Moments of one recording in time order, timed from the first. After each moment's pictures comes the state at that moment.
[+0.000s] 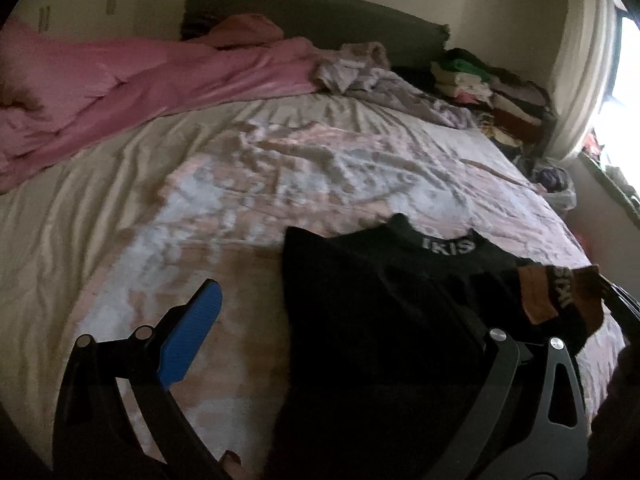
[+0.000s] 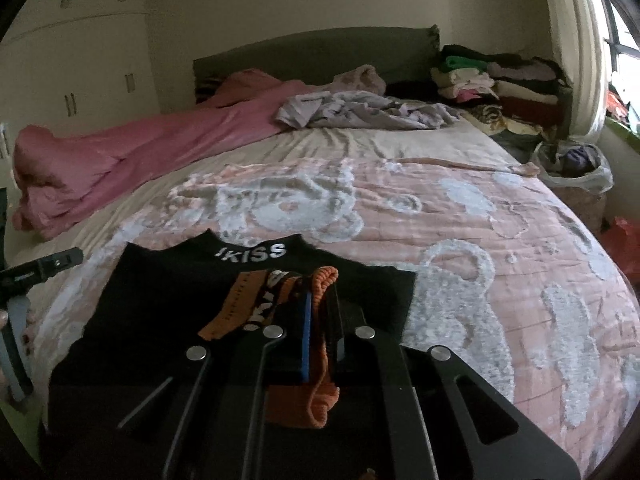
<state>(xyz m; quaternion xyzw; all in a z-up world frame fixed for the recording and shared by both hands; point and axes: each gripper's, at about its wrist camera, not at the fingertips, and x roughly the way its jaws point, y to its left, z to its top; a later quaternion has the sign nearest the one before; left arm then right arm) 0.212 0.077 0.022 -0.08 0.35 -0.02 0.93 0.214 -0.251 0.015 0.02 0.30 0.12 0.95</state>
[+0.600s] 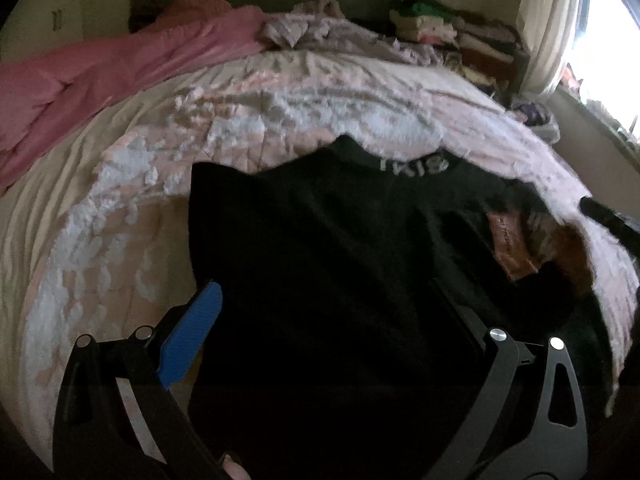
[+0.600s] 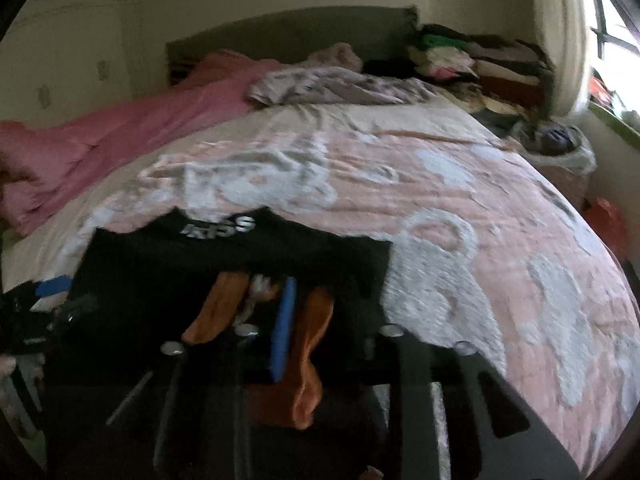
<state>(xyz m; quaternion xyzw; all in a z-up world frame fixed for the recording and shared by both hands) 0.223 0.026 -0.029 -0.01 0.41 -0.06 0.91 0.222 -0.260 -0.005 0.02 0.34 0.07 0.94</state>
